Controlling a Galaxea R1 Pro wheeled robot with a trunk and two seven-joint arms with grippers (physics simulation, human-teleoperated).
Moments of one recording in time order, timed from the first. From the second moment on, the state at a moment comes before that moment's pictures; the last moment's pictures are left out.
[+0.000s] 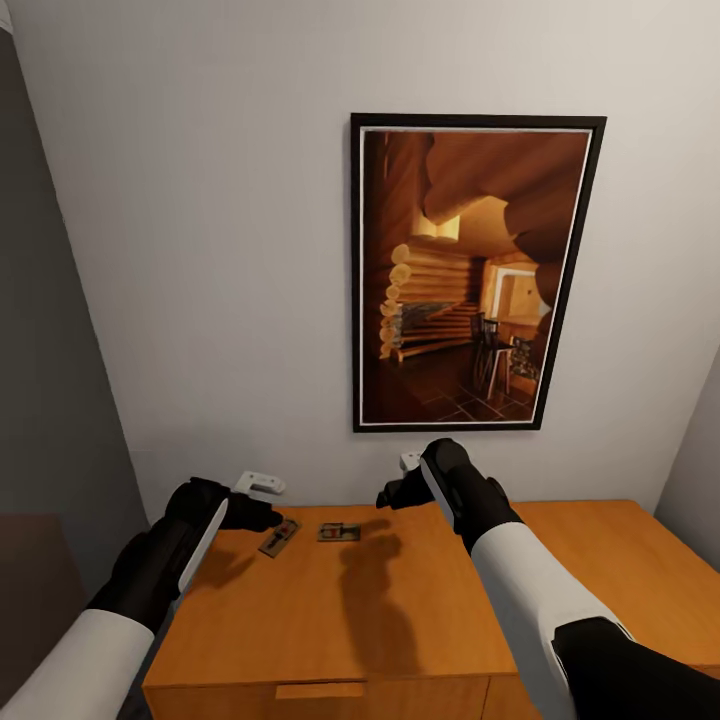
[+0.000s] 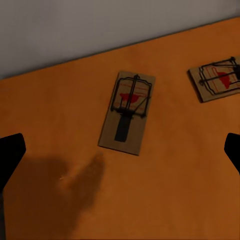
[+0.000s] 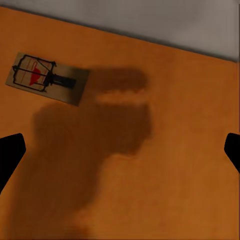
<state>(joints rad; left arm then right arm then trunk) -0.64 0.10 -0.20 -1.15 0.00 1.03 -0.21 -0.92 0.17 0.11 -0.70 0.14 1.04 0.25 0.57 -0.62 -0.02</state>
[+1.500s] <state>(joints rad) -0.64 0.11 -0.19 -1.15 0.00 1.03 -0.21 -0.92 0.17 0.10 -0.63 0.15 1.04 0.21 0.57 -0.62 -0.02</state>
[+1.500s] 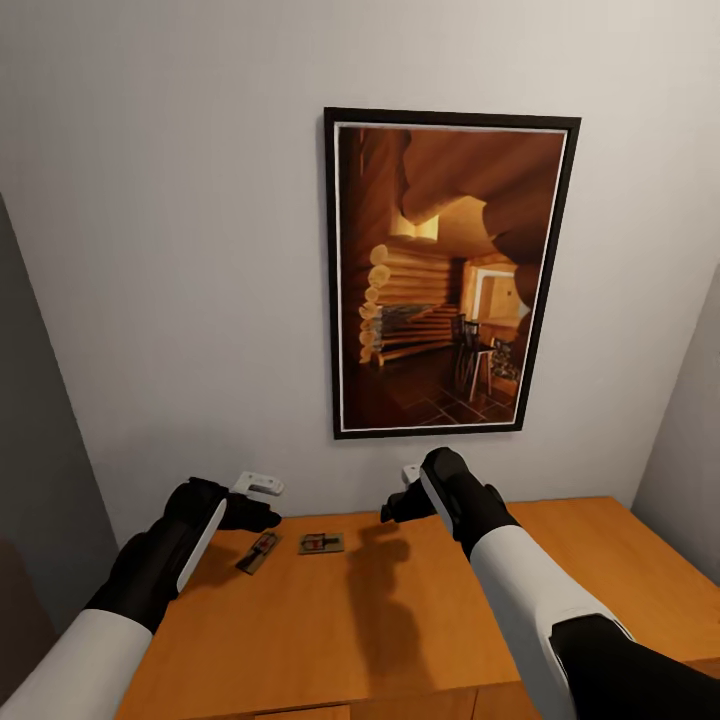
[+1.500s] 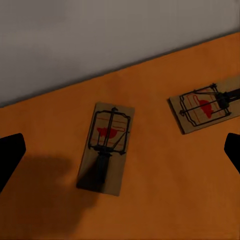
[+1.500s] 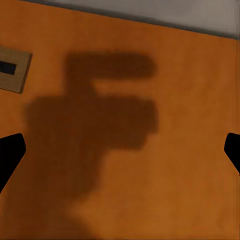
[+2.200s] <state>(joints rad) -0.64 0.11 -0.19 -1.11 0.00 1.03 -0.21 -0.92 0.14 0.10 -0.63 0.14 1.04 0.21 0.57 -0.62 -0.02</state>
